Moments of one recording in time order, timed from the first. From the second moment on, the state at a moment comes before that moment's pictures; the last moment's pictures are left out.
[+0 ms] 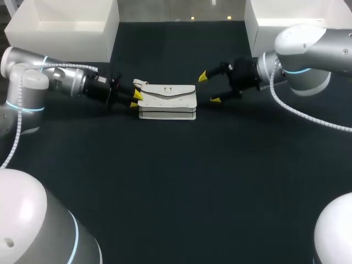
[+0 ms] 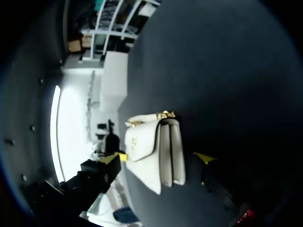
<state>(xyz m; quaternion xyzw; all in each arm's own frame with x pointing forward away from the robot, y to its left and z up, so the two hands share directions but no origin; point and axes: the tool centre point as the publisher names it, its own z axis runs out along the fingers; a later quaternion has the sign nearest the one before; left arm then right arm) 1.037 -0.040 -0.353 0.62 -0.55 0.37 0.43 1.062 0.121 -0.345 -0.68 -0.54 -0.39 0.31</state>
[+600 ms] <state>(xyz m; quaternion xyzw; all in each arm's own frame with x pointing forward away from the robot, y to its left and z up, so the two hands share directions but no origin) 1.045 -0.041 -0.353 0.62 -0.55 0.37 0.42 1.062 0.110 -0.344 -0.69 -0.57 -0.35 0.29</state>
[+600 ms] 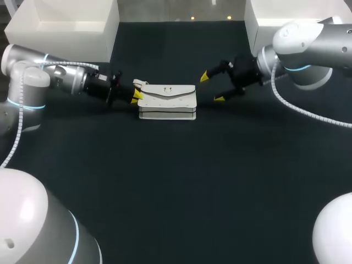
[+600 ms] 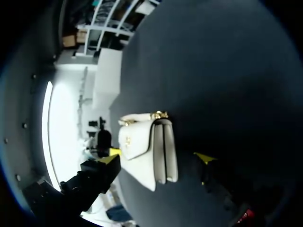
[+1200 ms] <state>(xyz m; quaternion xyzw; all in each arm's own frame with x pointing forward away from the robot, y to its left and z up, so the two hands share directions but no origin) 1.045 -0.010 -0.347 0.60 -0.58 0.37 0.40 1.061 0.049 -0.335 -0.70 -0.62 -0.28 0.23</state>
